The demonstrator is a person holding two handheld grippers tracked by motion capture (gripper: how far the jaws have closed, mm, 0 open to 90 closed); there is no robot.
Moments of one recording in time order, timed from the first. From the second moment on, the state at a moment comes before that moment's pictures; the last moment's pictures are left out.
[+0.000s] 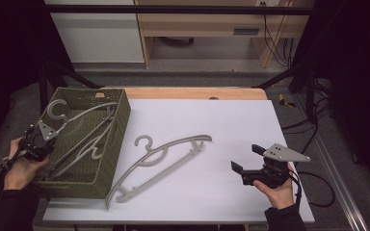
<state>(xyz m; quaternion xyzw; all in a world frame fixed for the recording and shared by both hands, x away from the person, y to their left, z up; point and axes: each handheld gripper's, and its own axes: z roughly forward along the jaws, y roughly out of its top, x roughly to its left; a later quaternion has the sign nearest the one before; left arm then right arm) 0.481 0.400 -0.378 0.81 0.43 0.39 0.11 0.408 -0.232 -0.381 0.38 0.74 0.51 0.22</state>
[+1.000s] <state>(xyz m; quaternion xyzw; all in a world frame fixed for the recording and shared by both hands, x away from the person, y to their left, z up) 0.464 0.386 -0.380 0.85 0.43 0.23 0.19 0.408 -0.231 -0.381 0.38 0.74 0.51 0.22</state>
